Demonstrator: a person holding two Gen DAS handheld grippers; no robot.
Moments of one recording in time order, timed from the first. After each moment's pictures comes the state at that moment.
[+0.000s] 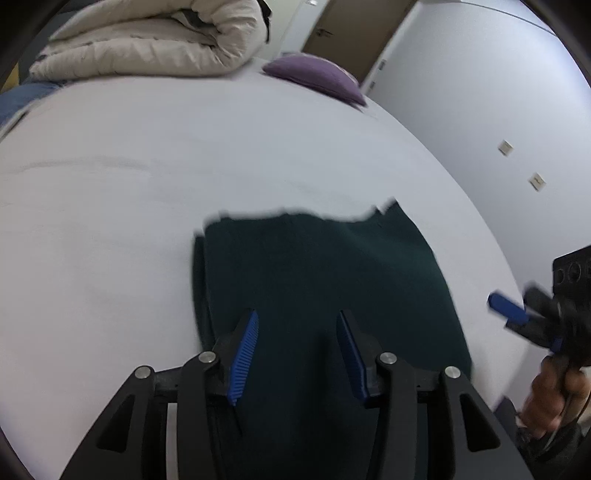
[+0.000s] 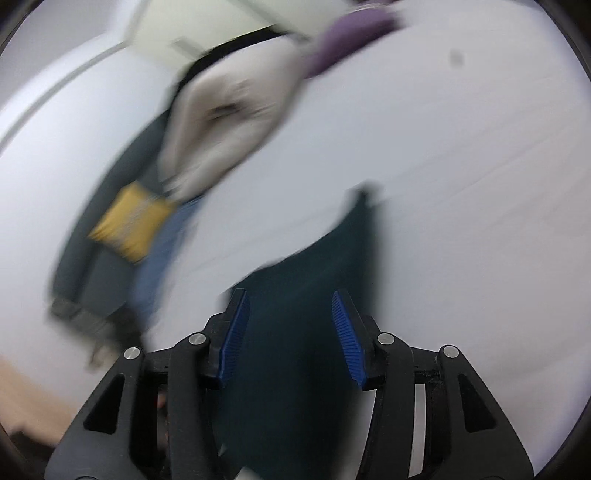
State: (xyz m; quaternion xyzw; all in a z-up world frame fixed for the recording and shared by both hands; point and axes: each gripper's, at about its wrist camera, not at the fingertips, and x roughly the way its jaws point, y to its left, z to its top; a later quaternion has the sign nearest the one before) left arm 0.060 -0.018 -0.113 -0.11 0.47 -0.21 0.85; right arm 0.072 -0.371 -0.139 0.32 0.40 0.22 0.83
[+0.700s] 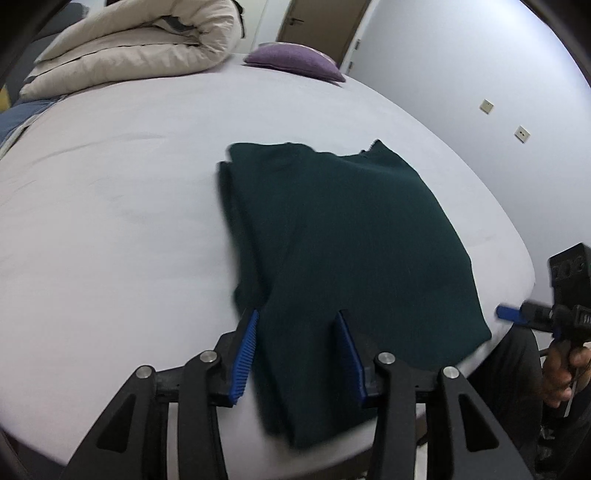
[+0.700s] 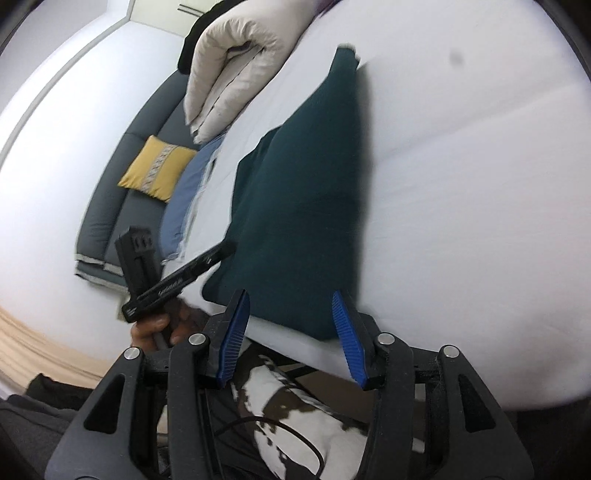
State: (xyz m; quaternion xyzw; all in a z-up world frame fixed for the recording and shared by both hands) left arm -0.011 0.015 -0.125 -0.04 0.47 -0.22 0.85; right arm -0.049 -0.377 -0.198 0.34 0.47 0.24 0.78
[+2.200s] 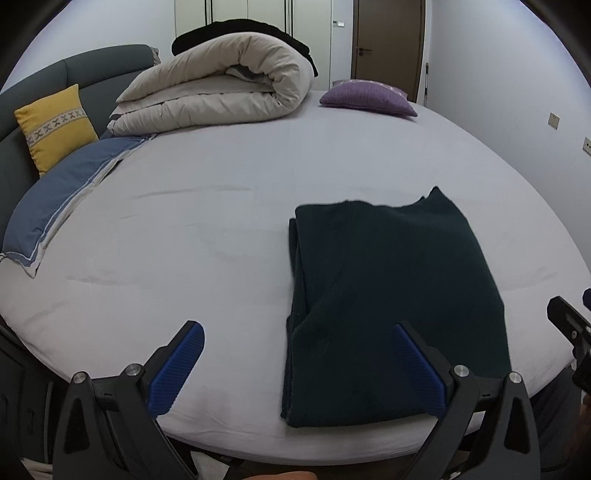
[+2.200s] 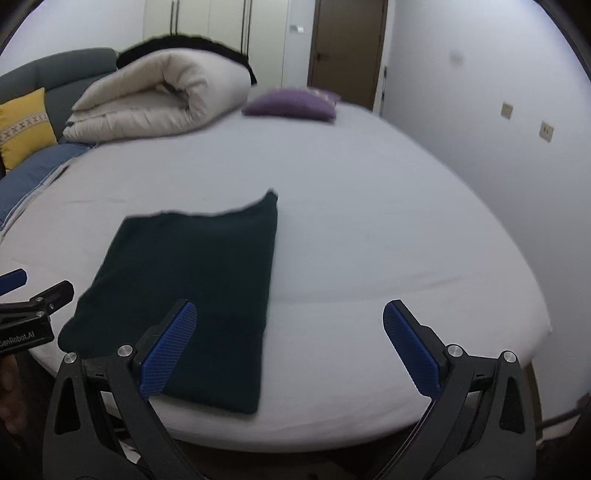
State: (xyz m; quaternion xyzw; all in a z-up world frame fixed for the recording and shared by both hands) left arm -0.037 -0.020 -0.080 0.02 0.41 -0.03 0.91; right arm -0.053 -0.266 -0.046 0.00 0.38 -0.11 0.92
